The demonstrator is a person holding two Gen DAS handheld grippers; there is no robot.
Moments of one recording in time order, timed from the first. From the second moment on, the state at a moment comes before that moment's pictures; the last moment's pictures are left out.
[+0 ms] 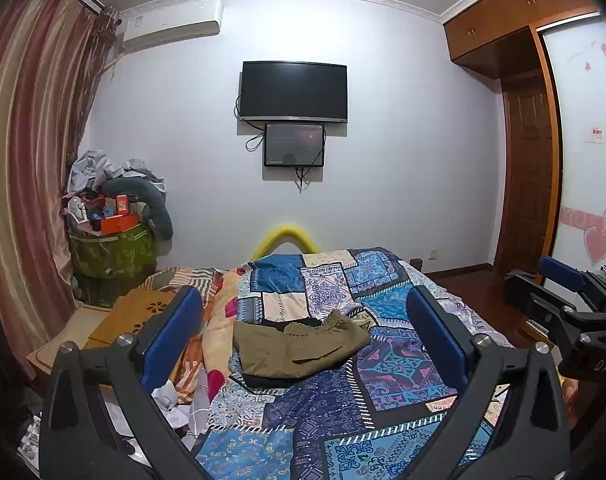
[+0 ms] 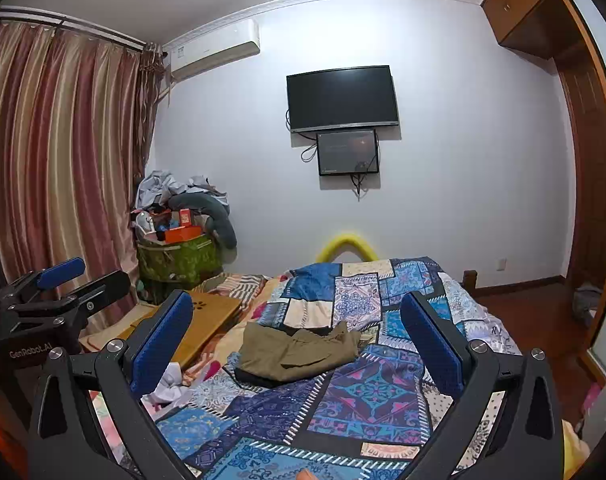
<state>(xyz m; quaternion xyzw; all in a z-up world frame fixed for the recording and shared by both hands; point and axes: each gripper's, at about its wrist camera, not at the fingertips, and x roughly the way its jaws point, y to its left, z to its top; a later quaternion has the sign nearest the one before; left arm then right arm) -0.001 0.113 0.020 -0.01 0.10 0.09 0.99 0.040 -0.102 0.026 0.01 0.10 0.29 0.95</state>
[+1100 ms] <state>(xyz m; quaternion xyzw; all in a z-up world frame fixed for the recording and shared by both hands) 0.007 0.117 0.019 -0.03 0.12 0.06 0.99 0.039 -0.100 0.024 0.01 0.10 0.29 0.95</state>
